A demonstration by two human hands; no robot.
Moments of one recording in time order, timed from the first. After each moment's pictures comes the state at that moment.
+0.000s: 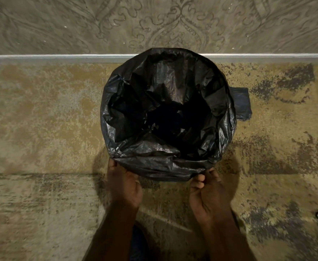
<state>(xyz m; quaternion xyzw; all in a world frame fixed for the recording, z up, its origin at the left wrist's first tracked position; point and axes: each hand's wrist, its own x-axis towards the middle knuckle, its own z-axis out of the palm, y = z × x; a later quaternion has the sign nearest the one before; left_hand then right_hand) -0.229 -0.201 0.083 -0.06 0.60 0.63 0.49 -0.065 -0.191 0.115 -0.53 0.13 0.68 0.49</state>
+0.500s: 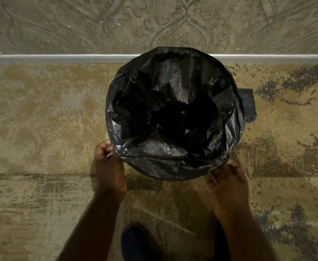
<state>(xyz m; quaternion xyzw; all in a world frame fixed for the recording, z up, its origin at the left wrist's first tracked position) -0.275 -0.184 0.080 0.03 0.73 0.56 0.39 -0.043 -0.163 0.107 -0.65 -0.05 0.62 0.44</state>
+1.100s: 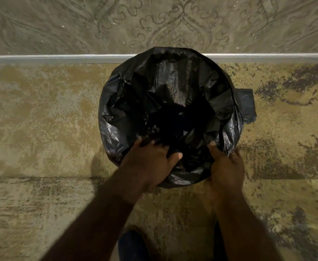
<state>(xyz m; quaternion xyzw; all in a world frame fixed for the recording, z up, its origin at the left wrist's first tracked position) -0.224 -0.126 0.127 0.72 0.60 -0.17 0.31 -0.065 -0.121 0.119 -0.67 -0.09 0.59 0.45</state>
